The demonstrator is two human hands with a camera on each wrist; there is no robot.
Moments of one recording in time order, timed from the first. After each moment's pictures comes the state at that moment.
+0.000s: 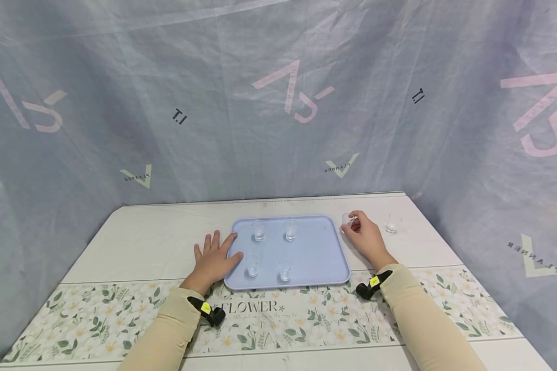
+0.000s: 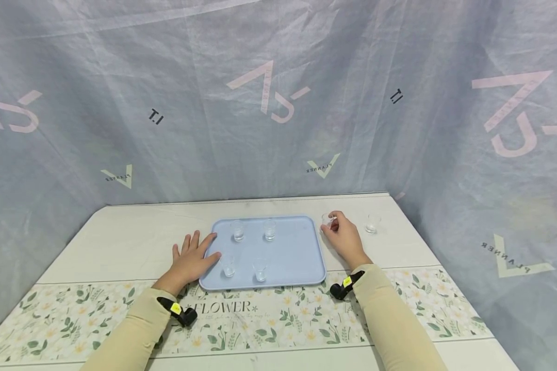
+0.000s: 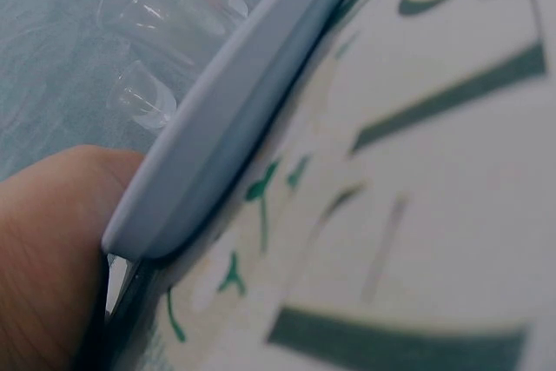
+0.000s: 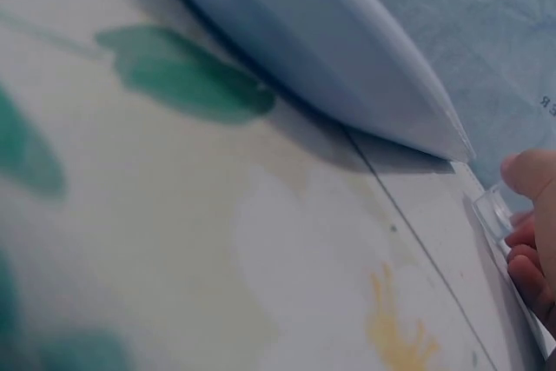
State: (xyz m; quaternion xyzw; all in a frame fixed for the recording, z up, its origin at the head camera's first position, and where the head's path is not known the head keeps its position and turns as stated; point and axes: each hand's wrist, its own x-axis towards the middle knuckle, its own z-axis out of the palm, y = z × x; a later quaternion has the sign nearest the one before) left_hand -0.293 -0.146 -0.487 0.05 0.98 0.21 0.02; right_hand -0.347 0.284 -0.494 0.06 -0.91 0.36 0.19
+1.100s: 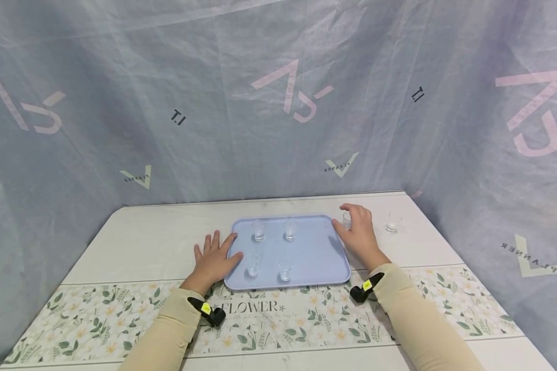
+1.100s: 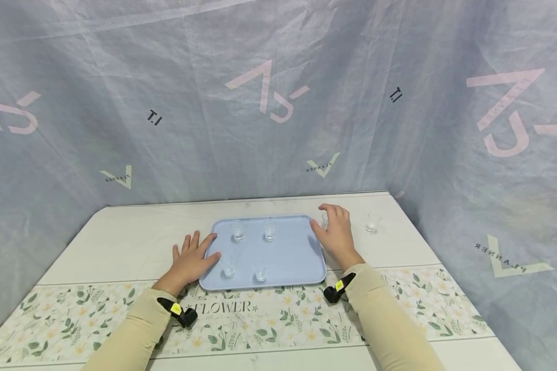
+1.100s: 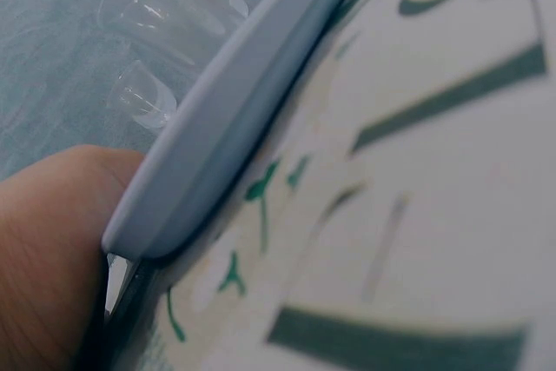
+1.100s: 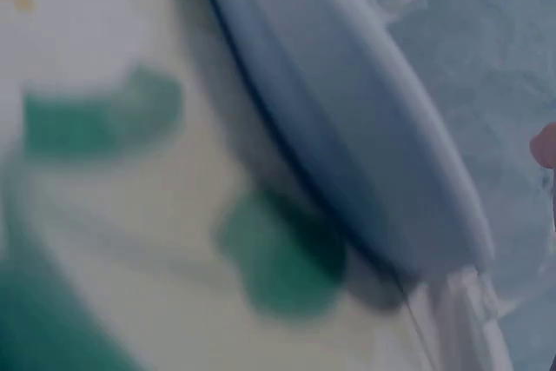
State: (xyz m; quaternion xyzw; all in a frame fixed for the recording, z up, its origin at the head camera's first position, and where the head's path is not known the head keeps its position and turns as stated) left_hand -0.293 -0.147 -0.487 0.05 0.98 0.20 0.02; right_hand -0.343 0.255 -0.477 0.12 -0.89 0.32 0.28
